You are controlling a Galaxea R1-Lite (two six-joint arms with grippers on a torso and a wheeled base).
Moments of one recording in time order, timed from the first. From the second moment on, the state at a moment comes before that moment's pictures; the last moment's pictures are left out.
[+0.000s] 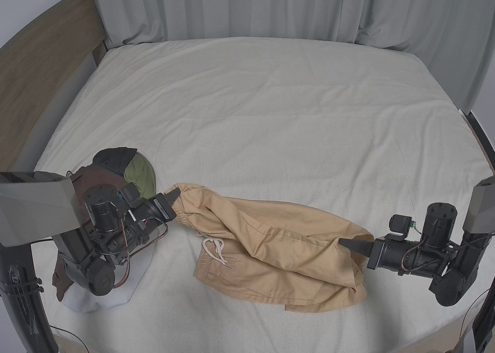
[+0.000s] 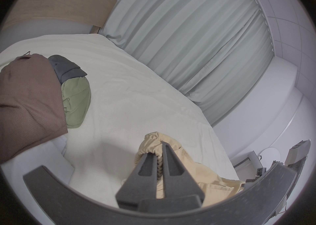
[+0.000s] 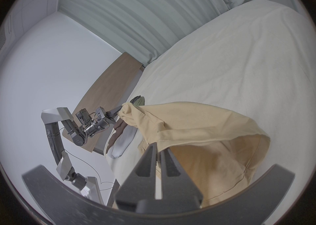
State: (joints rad) left arm -0.28 2.18 -0.52 -1.55 -0.14 -0.59; right arm 0.30 2.04 -0.19 -1.54 0.52 0.48
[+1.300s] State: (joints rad) left arm -0.27 2.14 -0.52 -1.55 -0.14 -0.59; right arm 0.30 2.01 -0.22 -1.54 0.52 0.48
